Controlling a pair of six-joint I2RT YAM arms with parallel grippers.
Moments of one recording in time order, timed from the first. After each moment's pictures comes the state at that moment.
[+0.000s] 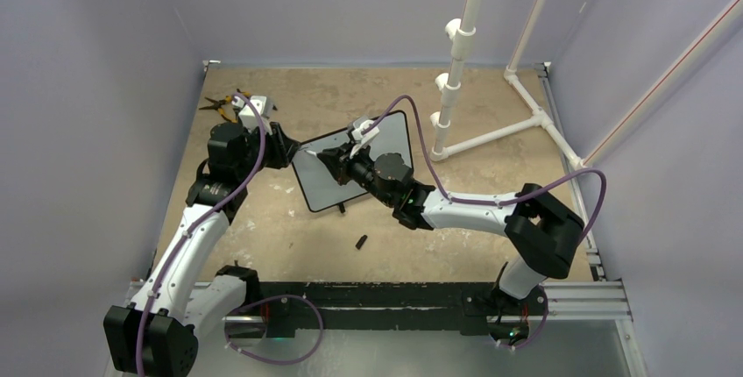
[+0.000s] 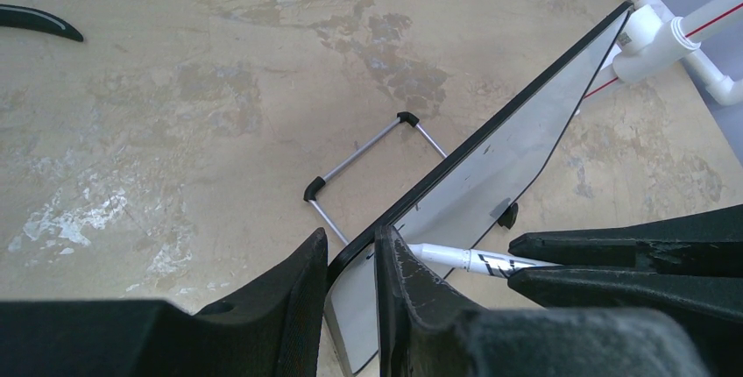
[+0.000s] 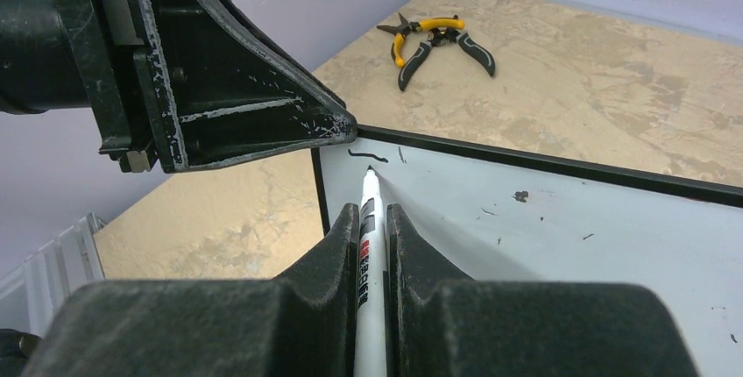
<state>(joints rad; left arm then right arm) -0.17 0.93 0.77 -0.19 0.27 -0.25 1.03 1.62 0.93 0.74 0.19 0.27</state>
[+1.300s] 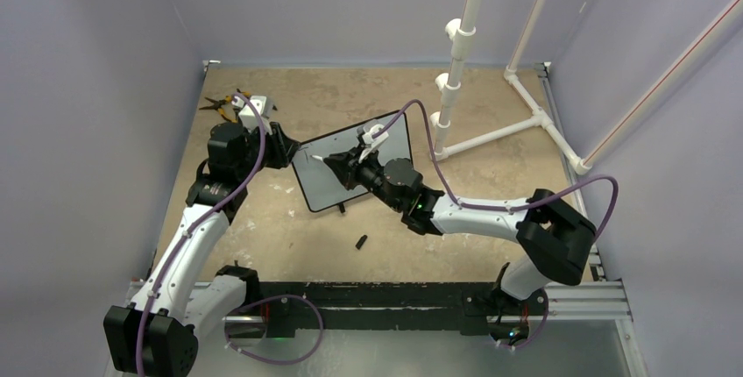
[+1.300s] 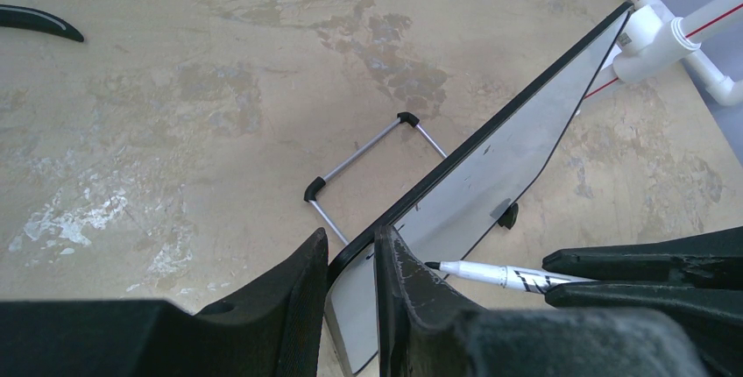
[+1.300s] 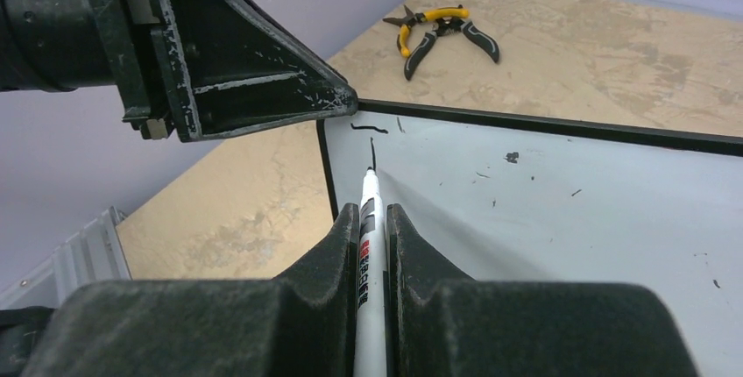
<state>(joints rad) -0.17 0.93 0.77 -0.19 0.27 -0.25 1.03 1.55 0.85 0.75 0.18 0.31</state>
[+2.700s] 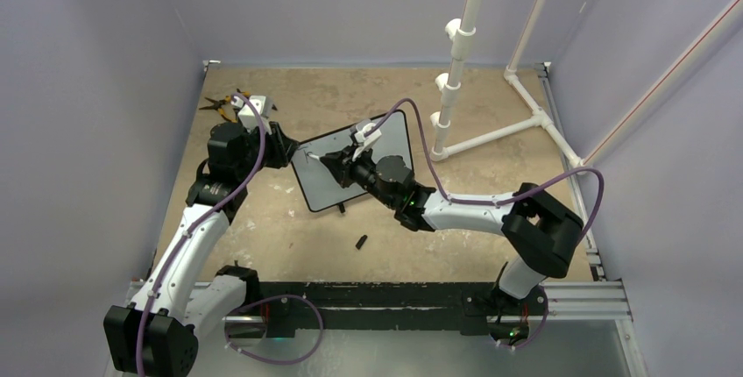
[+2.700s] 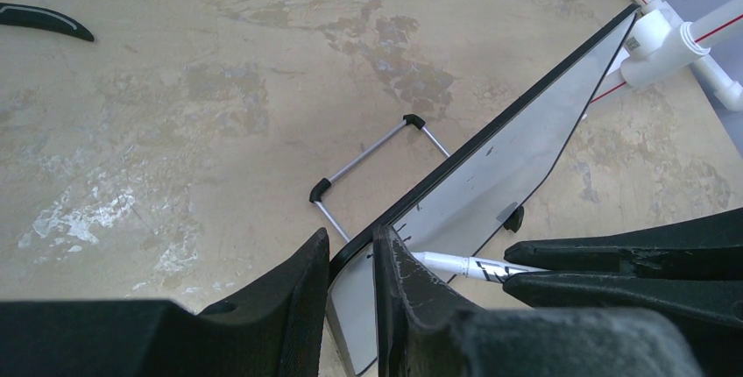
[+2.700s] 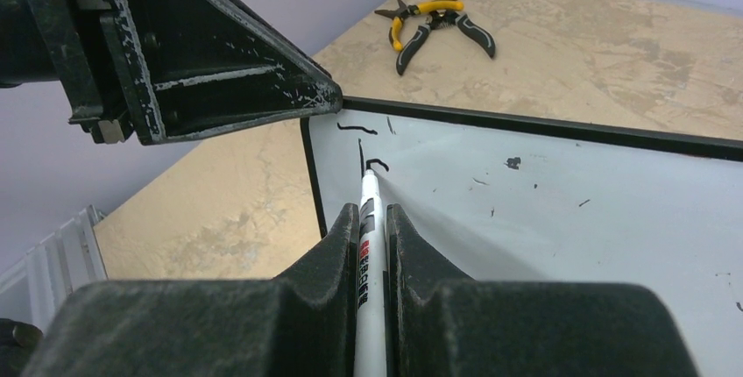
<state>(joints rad) -0.17 0.93 0.77 -0.19 0.26 -0.25 1.01 1.62 0.89 0.76 0.18 0.30</state>
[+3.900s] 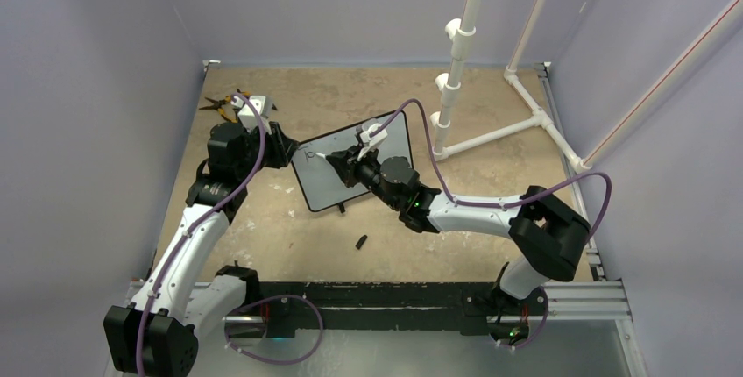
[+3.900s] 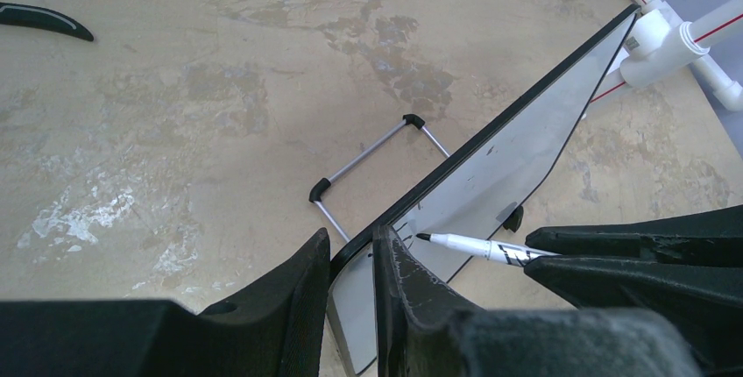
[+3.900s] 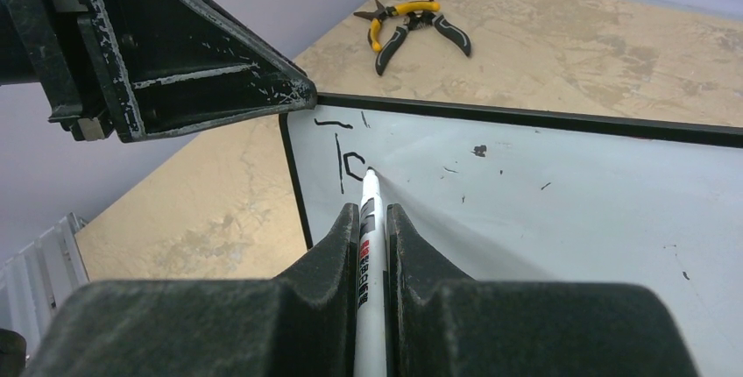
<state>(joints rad) -0.17 0.93 0.77 -0.19 0.26 -0.25 1.01 1.58 0.86 0.74 0.22 0.29</state>
